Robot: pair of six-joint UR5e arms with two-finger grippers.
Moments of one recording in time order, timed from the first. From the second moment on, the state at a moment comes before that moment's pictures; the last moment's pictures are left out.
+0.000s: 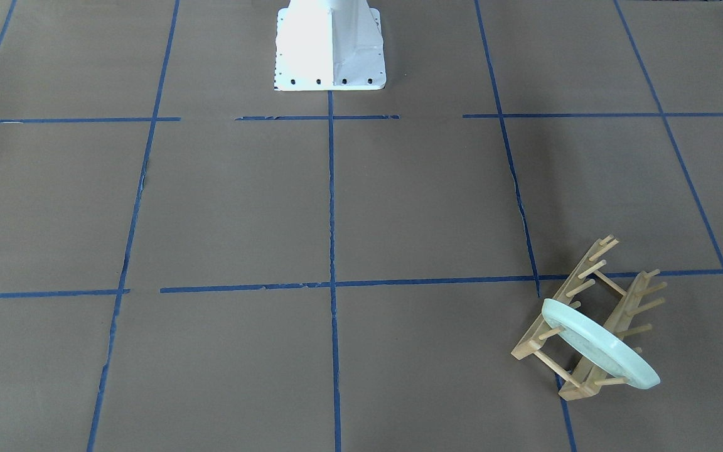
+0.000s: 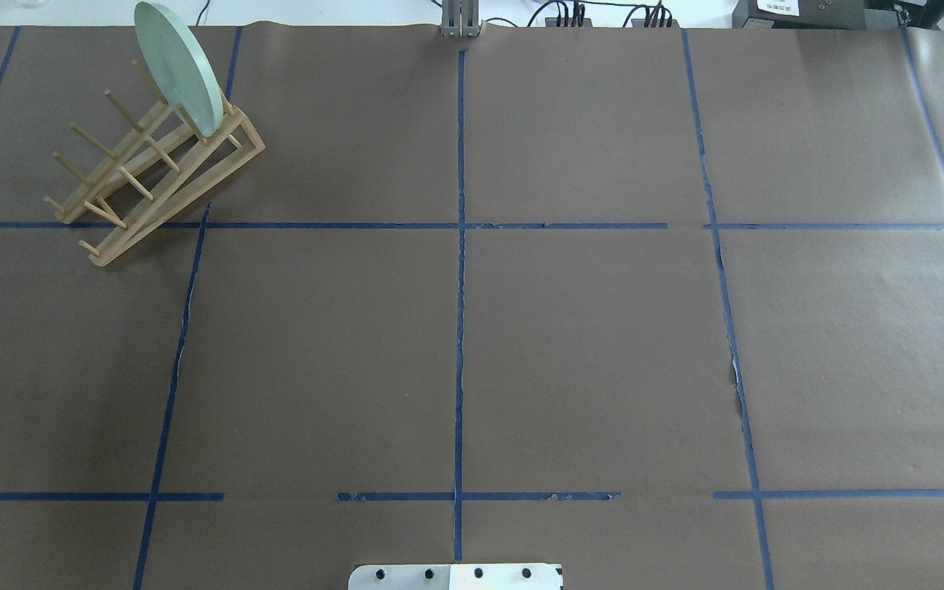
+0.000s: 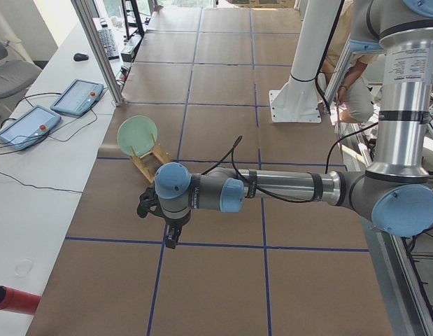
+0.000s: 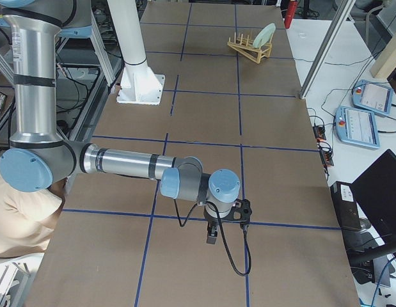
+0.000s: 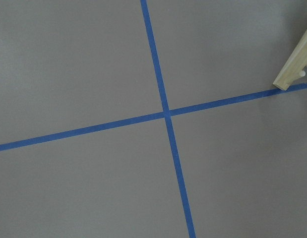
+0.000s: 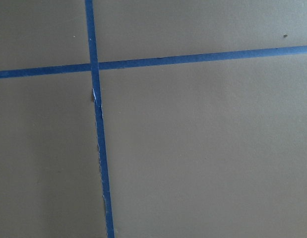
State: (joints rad) left arm -1.60 -1.59 -1.61 -1.64 -2.39 0.16; right arm 1.62 -1.62 1.56 -1.62 2.32 -0.02
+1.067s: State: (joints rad) left arm -1.55 -1.90 -1.46 -2.32 -2.39 -0.91; right arm 1.62 -1.62 1.56 -1.62 2.32 -0.02
